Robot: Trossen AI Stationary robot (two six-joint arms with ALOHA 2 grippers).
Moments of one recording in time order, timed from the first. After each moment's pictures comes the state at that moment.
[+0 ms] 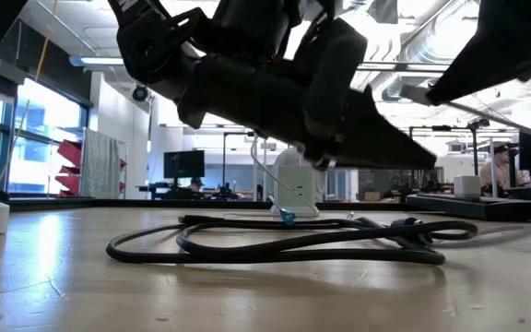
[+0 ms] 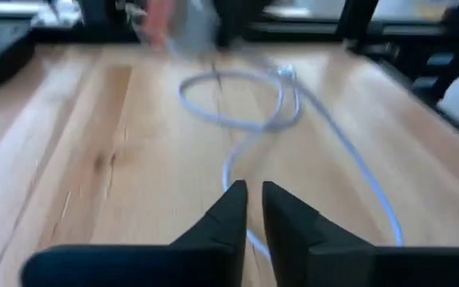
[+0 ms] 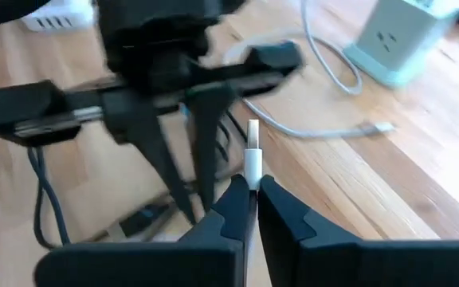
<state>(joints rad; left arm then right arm) -0.21 2.19 1.21 0.59 -0.05 -0.06 0.73 1.55 0.99 -0.71 0.80 1.14</state>
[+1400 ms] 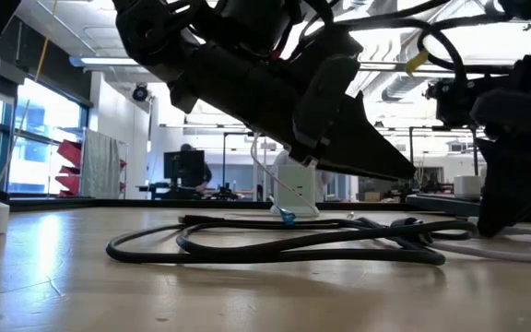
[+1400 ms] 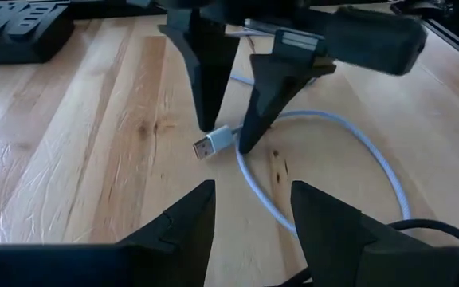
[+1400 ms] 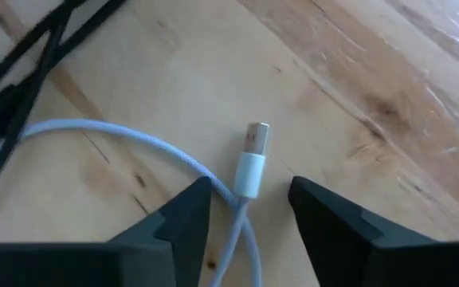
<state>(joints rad) -0.21 2.14 1.21 0.47 -0.12 -0.03 0.58 1.66 0.77 -0.49 0.38 1.35</state>
